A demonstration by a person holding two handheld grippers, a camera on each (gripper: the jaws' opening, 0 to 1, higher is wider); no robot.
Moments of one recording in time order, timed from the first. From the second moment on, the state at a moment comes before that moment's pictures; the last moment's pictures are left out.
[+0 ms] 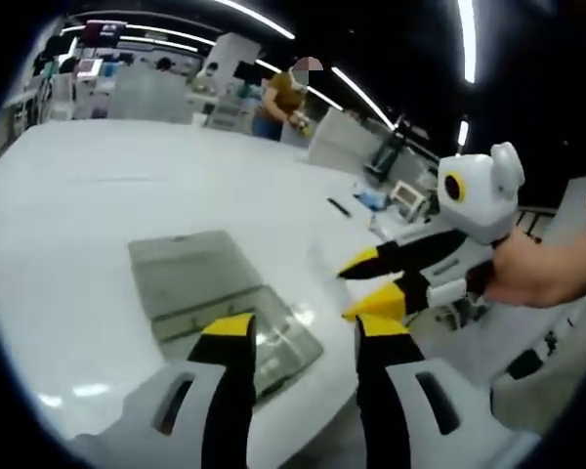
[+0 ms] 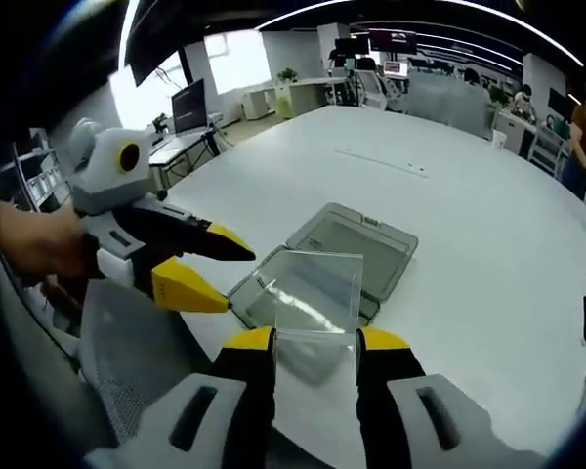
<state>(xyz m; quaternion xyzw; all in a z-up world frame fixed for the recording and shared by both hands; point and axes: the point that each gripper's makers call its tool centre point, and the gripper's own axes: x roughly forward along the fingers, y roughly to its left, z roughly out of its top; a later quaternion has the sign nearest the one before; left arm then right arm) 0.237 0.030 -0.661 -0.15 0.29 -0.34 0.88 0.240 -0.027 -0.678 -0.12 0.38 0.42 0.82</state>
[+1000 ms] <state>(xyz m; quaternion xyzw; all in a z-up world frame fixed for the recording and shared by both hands) 0.241 0.026 -0.648 -0.23 0.28 -0.33 0.87 0.227 0.003 -0.657 -0.10 0.36 0.45 0.81</state>
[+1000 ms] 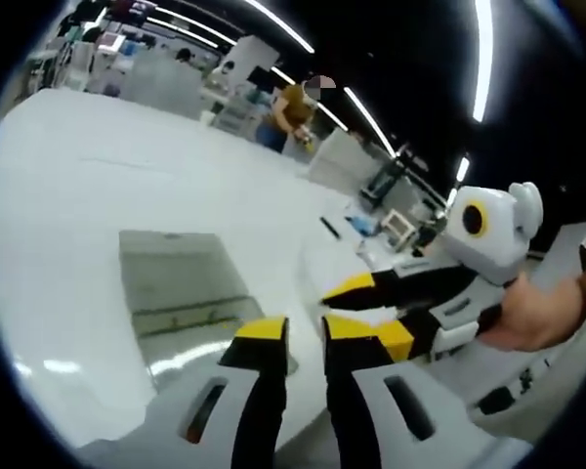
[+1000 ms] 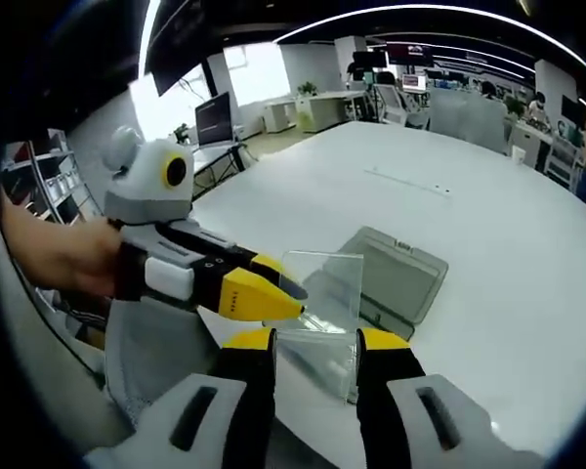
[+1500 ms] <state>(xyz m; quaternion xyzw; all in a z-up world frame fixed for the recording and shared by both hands) 0.243 0.026 -0.640 -0.26 0.28 -0.32 0.87 0.227 0.005 -0.658 -0.09 0.36 0.45 0.81</state>
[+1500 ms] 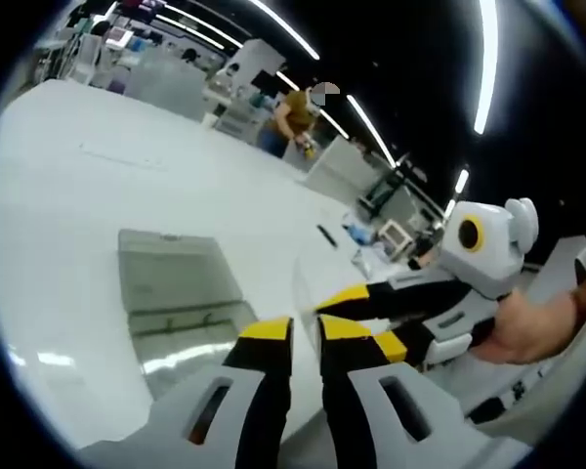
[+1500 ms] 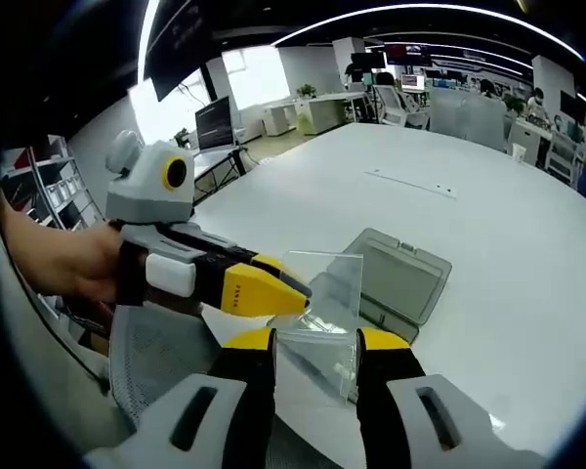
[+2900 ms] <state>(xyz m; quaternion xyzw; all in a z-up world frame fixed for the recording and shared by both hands) 0.242 0.026 -0.629 -0.31 0.28 -0.34 0.84 0.230 0.003 -0.648 -0.07 0.35 0.47 0.81</state>
